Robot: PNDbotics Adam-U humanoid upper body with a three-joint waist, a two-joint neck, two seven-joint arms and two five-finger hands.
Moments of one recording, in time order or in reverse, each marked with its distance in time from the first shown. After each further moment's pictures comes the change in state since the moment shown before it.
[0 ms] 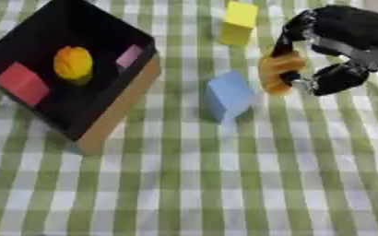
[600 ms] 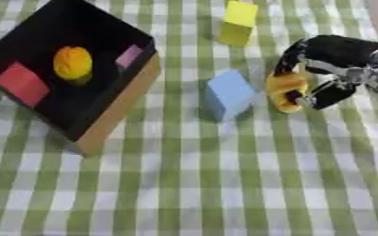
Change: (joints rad) left arm -0.005 -0.001 0.000 0.000 0.000 0.000 0.000; right arm 0.067 0.050 0.071 0.204 0.099 -0.035 -0.020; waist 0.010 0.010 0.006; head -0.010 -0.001
